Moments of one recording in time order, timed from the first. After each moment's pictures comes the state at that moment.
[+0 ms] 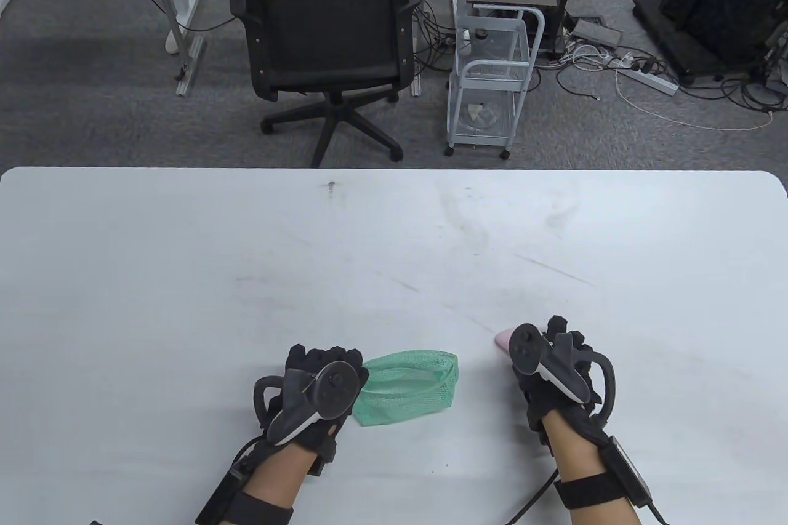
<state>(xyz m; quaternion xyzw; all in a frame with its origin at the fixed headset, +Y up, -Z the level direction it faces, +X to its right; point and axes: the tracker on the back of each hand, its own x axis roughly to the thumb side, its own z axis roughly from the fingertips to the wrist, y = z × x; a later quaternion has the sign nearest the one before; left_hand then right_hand) -0.131 -0.732 -0.255 0.03 -0.09 0.10 0.99 0.207 -0.771 -0.313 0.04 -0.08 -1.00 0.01</state>
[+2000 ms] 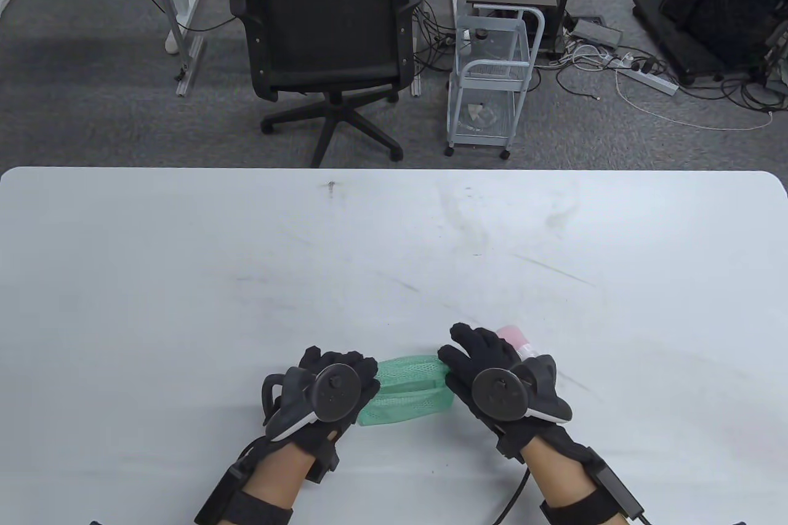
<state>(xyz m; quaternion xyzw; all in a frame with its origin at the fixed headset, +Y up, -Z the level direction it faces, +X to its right) -0.126 -0.738 -0.255 0.00 -0.16 0.14 0.98 0.134 -0.734 -0.269 -0.29 0.04 -0.95 -0.13</state>
